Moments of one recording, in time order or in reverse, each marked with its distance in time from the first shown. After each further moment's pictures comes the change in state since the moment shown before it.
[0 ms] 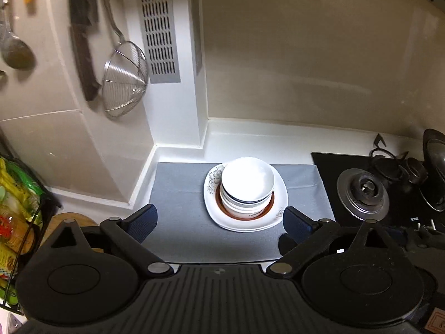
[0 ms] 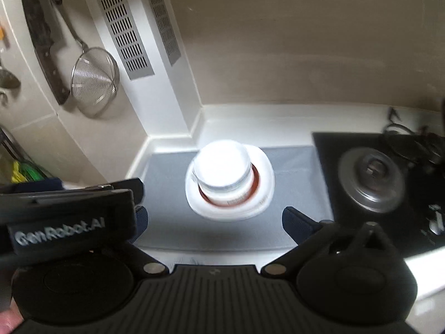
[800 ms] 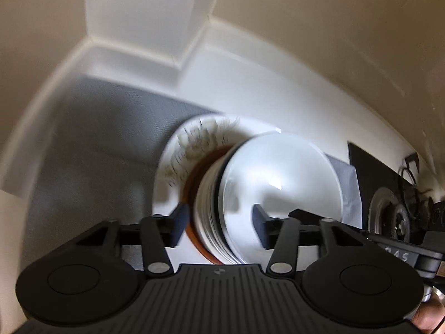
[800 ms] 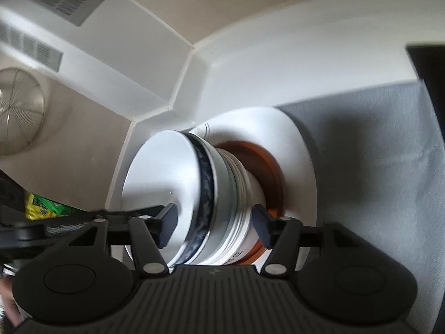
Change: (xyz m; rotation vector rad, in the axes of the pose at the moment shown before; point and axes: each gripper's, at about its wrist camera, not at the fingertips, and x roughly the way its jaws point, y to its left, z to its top) left arm 0.327 0.031 0.020 -0.282 0.321 -0.163; right arm 0.328 -0.141 0.056 0.161 0.271 0.477
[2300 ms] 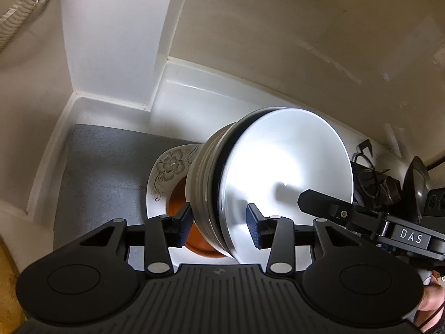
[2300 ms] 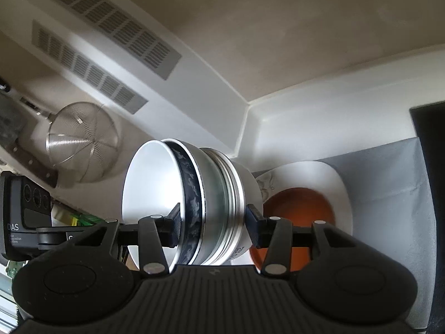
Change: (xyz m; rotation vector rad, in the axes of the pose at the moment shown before) left arm -0.082 -0.007 0.032 0.116 0.038 -0.146; right arm -0.090 0.066 0.011 0.026 -0.138 0.092
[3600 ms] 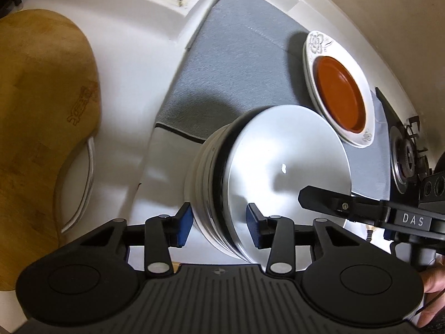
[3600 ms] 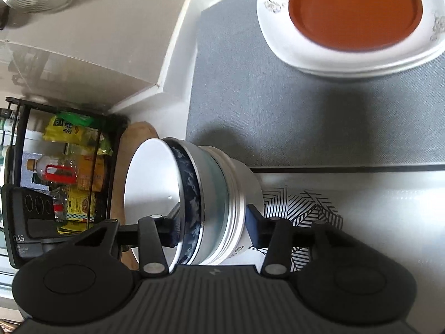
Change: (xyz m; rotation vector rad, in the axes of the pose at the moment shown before) left arm -0.020 0.181 -0.193 -0.250 0.168 0.041; right arm 0.124 0.043 -0.205 0.078 0.381 0.007
